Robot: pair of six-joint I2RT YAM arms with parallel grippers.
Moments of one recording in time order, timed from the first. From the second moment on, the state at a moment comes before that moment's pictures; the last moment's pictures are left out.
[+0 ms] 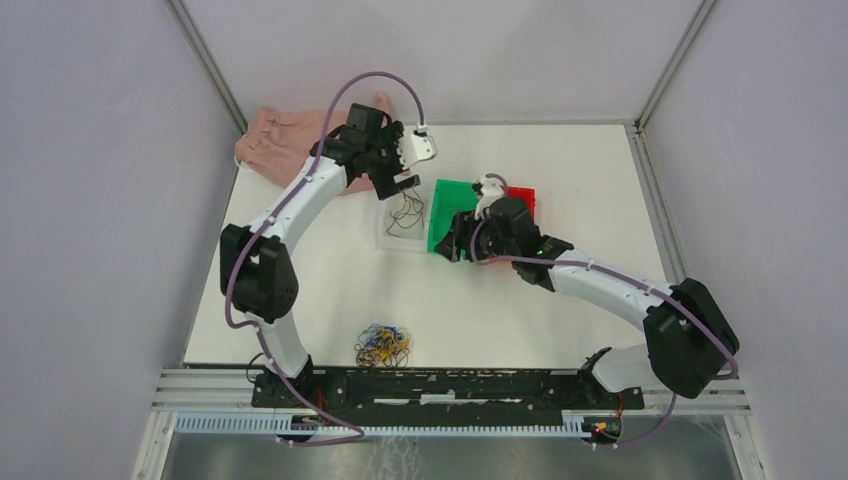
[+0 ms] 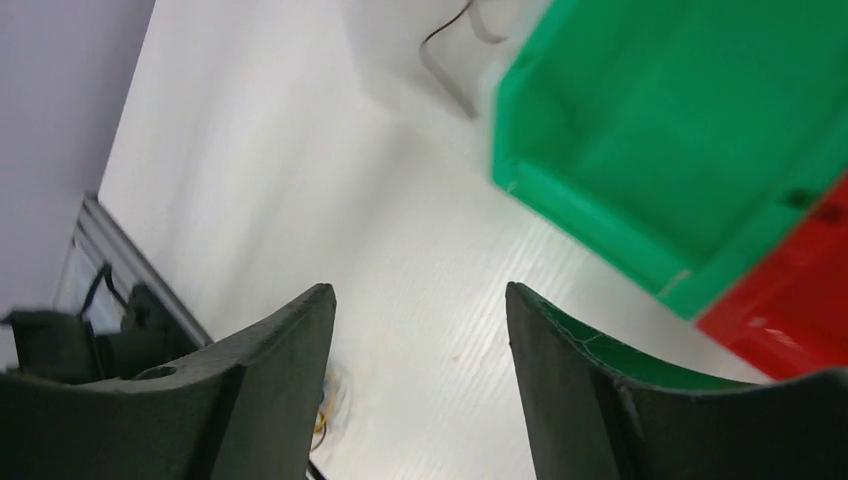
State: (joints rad) left arm -0.40 1.84 1.64 -0.62 0.24 0.92; right arm 0.63 1.39 0.81 0.08 -0.19 0.58
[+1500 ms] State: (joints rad) left arm -0.27 1.40 1.48 -0.79 0.49 0.57; right arm 0.93 1.48 0.98 -0.13 -0.07 0.25
